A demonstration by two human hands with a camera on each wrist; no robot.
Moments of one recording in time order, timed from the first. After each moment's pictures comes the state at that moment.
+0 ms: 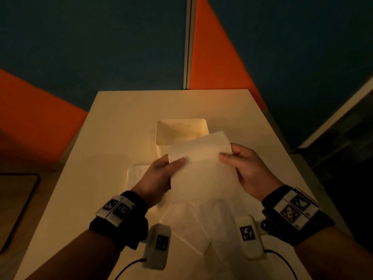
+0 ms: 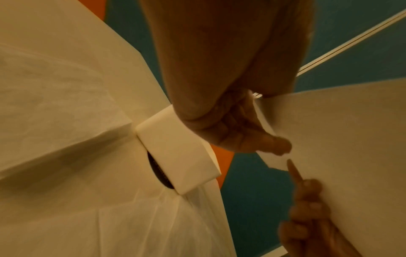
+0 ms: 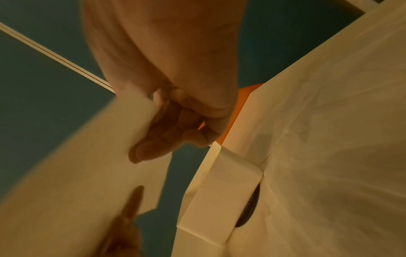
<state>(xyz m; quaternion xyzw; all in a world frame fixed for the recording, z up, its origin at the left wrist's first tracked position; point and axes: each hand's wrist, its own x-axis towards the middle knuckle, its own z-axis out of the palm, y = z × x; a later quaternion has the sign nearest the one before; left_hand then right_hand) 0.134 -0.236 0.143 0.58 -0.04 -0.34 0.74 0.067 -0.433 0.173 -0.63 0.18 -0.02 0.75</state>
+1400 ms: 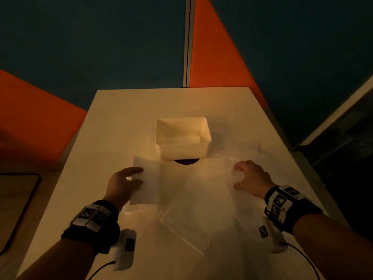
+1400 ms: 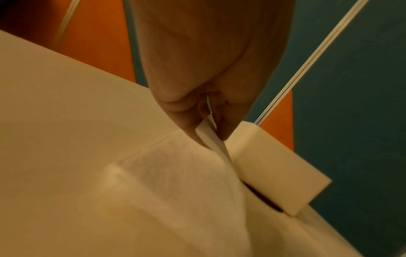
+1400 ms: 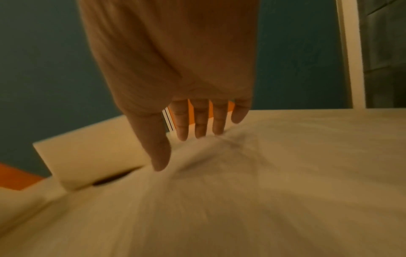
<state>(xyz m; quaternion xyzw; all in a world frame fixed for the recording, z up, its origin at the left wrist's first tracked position) 0.171 -0.158 0.078 0.83 0.05 -0.15 0.54 0.070 -0.492 0.094 -0.94 0.24 0.15 0.19</state>
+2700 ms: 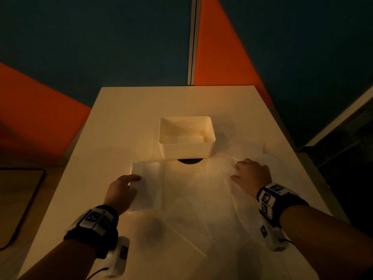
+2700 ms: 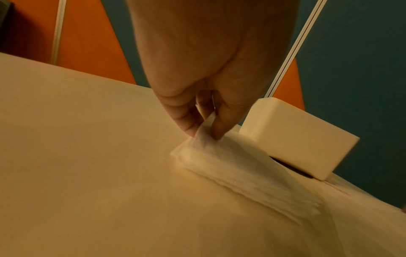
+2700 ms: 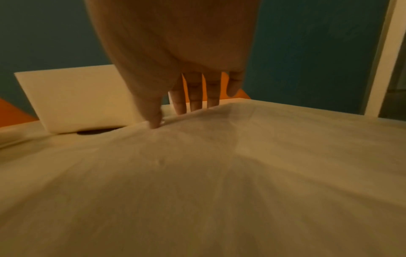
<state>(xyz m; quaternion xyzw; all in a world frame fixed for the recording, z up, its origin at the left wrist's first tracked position) 0.173 -0.136 0.042 0.93 -0.05 -0.13 0.34 0.089 -0.493 0.070 -0.97 0.18 0.13 0.01</state>
